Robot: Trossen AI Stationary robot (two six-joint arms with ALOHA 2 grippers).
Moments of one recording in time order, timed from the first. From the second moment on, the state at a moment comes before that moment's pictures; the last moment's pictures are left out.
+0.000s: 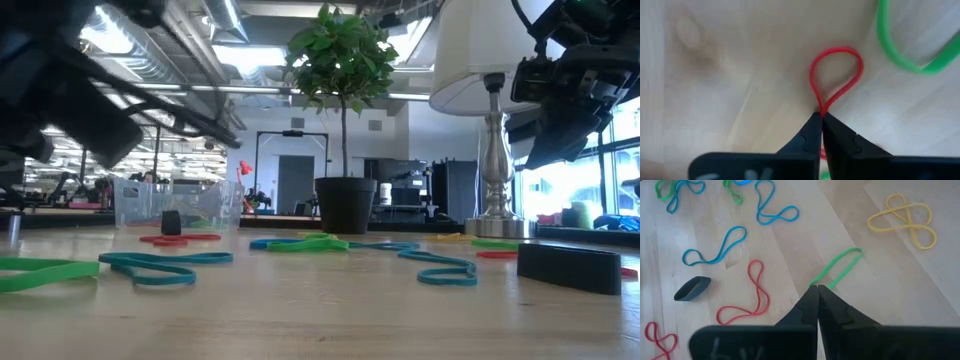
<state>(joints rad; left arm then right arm) -0.56 1.95 1.22 -0.95 0.26 -1.09 -0.09 0.68 0.43 -0.60 -0.05 0.43</state>
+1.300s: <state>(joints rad) 0.70 1.51 1.27 -0.99 -0.10 0.28 -0.09 0.68 0.43 -0.47 0.22 0.88</state>
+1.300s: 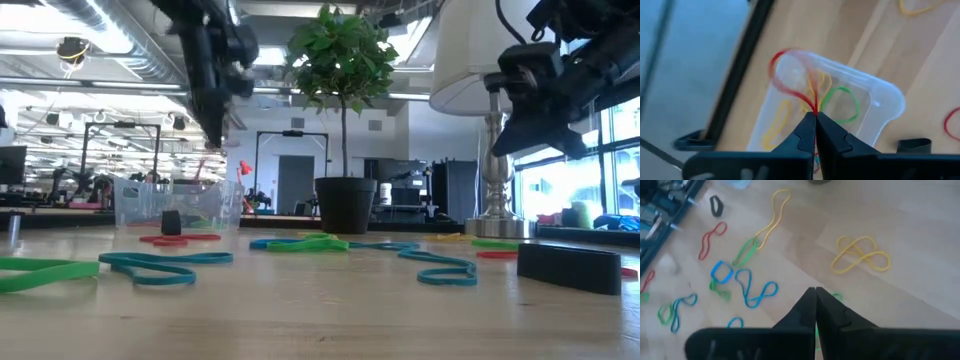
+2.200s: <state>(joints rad) 0.74 1.80 1.32 -1.04 -0.03 0.15 -0.09 0.68 0.43 -0.48 0.24 0.98</state>
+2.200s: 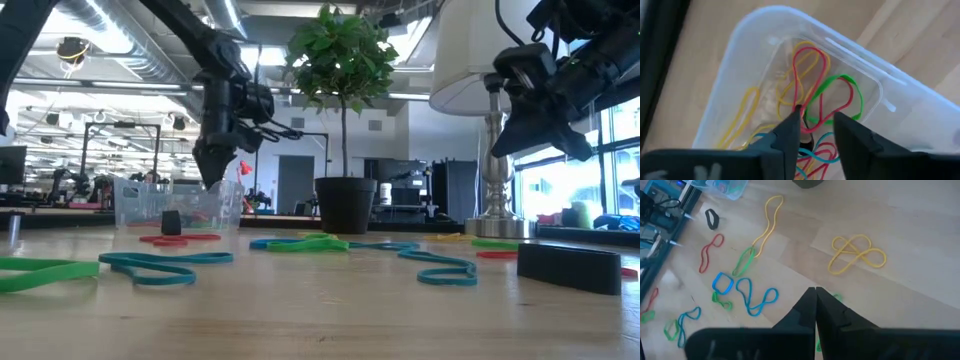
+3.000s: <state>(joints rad) 0.42 1.34 1.34 -1.08 -0.13 -0.22 -0.09 0.68 0.43 -0.48 0.24 0.67</state>
